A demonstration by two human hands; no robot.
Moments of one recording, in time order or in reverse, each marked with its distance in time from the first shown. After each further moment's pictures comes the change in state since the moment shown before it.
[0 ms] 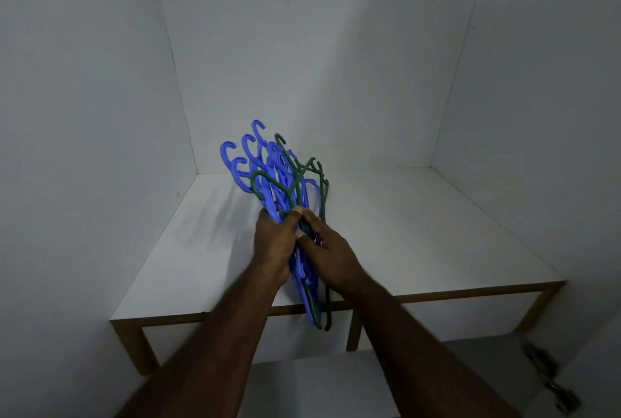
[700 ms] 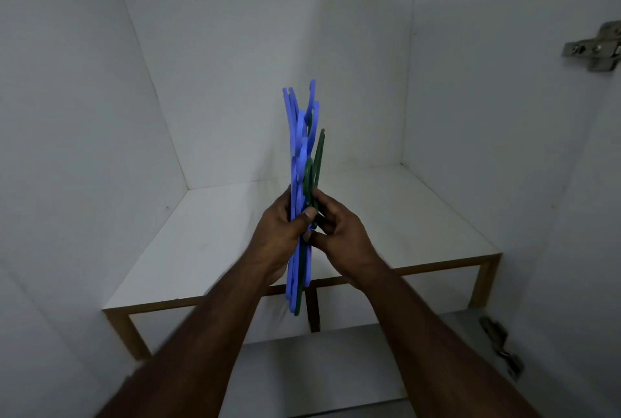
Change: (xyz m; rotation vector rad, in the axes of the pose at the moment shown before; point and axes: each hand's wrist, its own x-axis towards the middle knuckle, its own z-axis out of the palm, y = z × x) left_hand -0.108 0.045 0.082 0.269 -0.330 0.137; right_hand -0.067 0.008 -0.113 0.389 0.094 -0.168
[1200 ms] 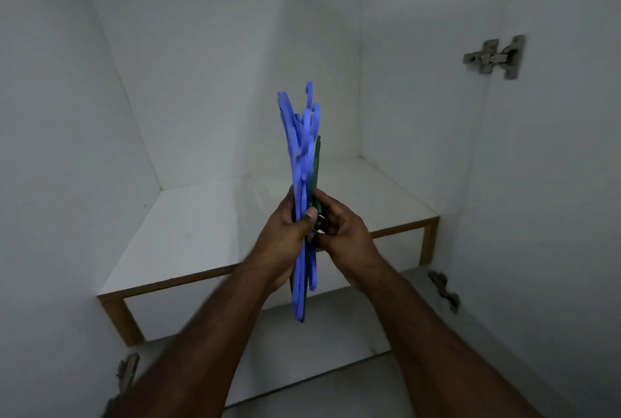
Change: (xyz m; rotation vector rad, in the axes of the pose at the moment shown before) left_hand -0.100 0.032 0.018 -0.020 -0.219 -0.011; right_hand -0.107 -0.045 0.004 0.133 0.114 0.015
